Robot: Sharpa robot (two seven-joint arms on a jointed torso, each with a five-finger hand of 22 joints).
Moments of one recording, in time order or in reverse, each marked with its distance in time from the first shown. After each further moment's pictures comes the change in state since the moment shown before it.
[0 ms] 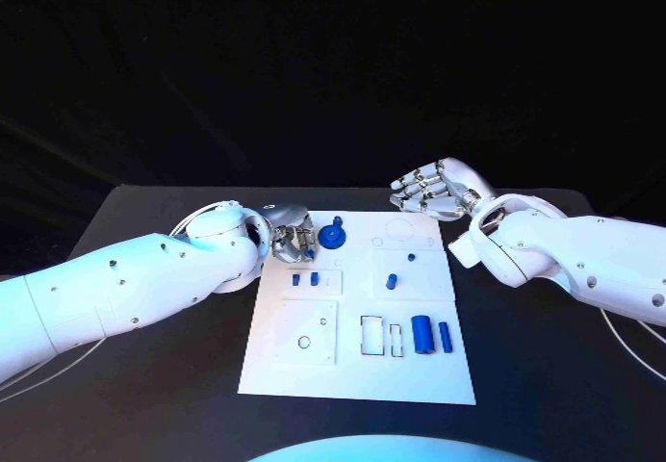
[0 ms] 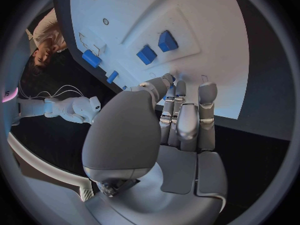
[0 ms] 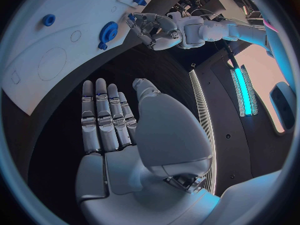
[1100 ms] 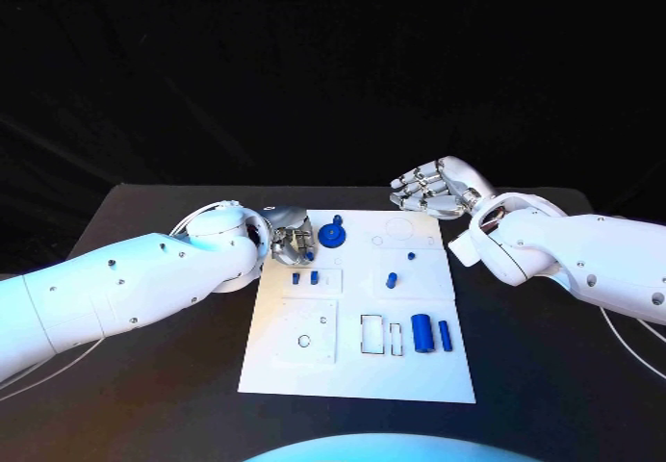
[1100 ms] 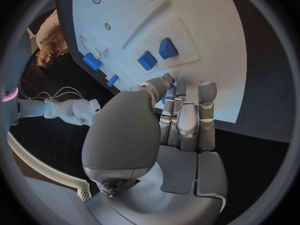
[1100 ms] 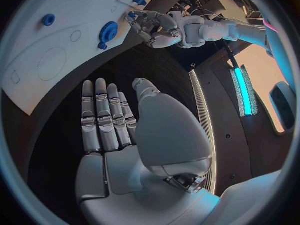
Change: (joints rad) left arm -0.001 -0.003 -0.002 0.006 0.001 0.031 -0.015; left_hand -0.015 -0.015 -0.003 0.003 0.000 0.001 0.007 -0.028 -0.012 0.004 0.003 -0.036 -0.001 -0.004 0.004 -0.004 -0.015 0.000 -0.004 0.004 0.000 -0.014; right arm 0.000 0.000 0.000 0.000 0.000 0.000 0.000; right_hand 0.000 0.000 0.001 -0.001 0.000 0.000 0.000 0.000 0.000 0.000 0.000 0.000 0.000 0.000 0.000 0.000 0.000 0.000 0.000 0.000 0.000 0.000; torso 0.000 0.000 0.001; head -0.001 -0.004
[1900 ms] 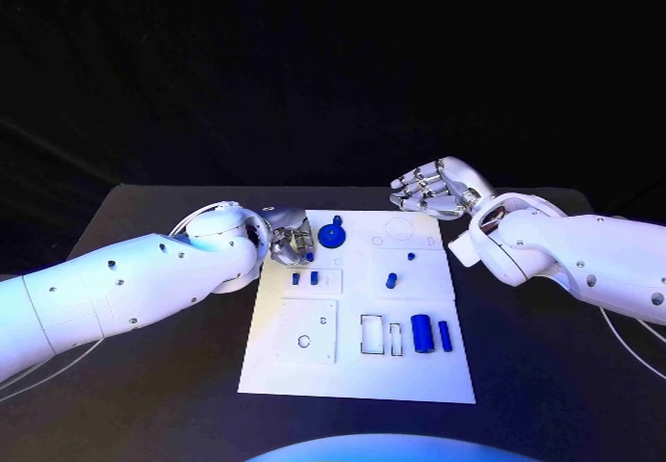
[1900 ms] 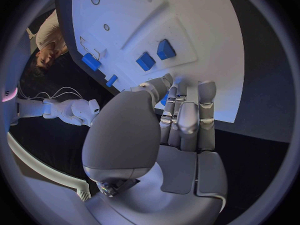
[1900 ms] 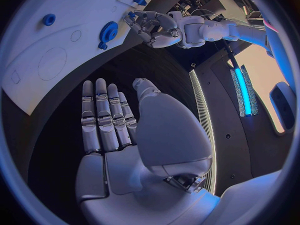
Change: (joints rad) left arm 0.000 -0.002 0.000 -0.001 0.000 0.001 -0.006; left_hand -0.005 -0.016 0.000 0.000 0.000 -0.043 0.024 -0.053 -0.034 -0.002 0.017 -0.038 -0.001 -0.014 0.014 -0.008 -0.025 0.000 -0.017 0.010 -0.013 -0.020; right arm 0.000 0.000 0.000 -0.001 0.000 0.000 0.000; right_hand -0.004 -0.004 0.000 0.000 0.000 0.000 0.000 0.000 0.000 0.000 0.000 0.000 0.000 0.000 0.000 0.000 -0.001 0.000 0.000 0.000 -0.004 -0.001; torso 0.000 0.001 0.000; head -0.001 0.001
